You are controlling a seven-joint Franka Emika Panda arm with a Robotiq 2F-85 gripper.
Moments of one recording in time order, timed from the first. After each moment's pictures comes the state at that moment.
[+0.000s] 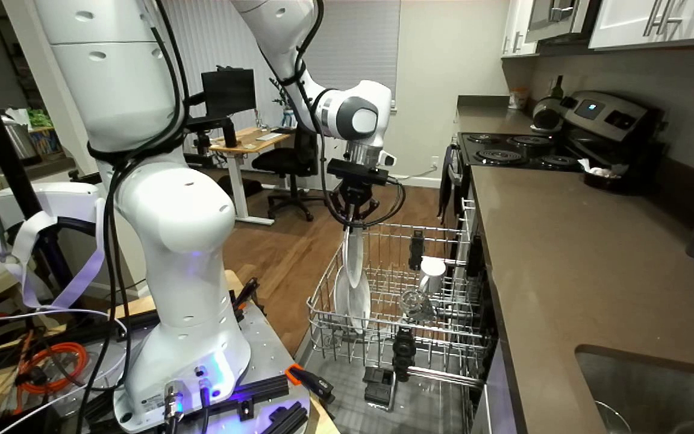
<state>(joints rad) 0.21 -0.05 0.01 -2.51 0.07 2.24 -0.55</state>
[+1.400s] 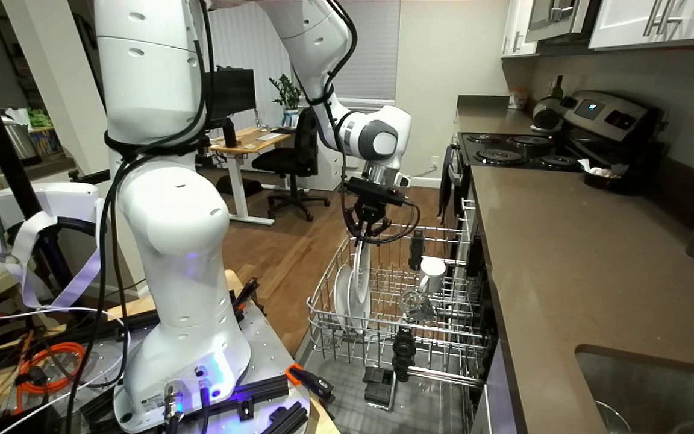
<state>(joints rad) 0.11 0.17 0.05 -2.37 0.07 2.25 -0.60</state>
